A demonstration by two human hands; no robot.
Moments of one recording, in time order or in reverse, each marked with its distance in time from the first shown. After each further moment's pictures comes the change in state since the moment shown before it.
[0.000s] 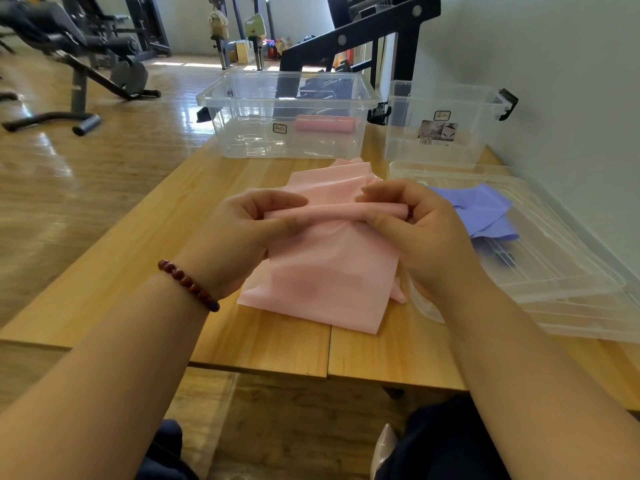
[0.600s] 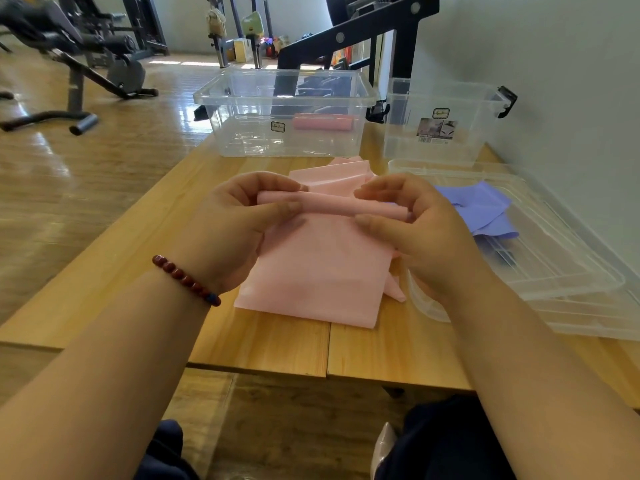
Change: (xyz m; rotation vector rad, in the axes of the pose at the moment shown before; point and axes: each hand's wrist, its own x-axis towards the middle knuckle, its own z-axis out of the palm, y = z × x) left_hand 0.002 0.006 0.004 -0.235 0.042 0.046; right_hand 0.000 -0.003 -0.005 0.013 -0.071 0.075
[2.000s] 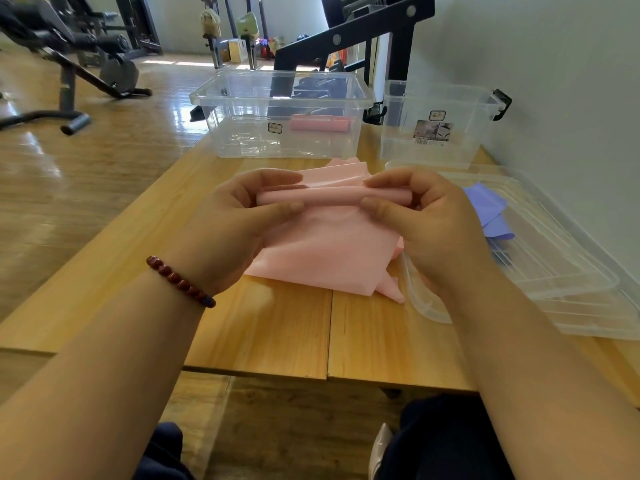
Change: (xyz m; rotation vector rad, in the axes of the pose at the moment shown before) left_hand 0.001 0.001 -0.009 0.187 -0.100 0.051; right_hand 0.004 -0.012 0.002 -0.001 0.112 -0.087
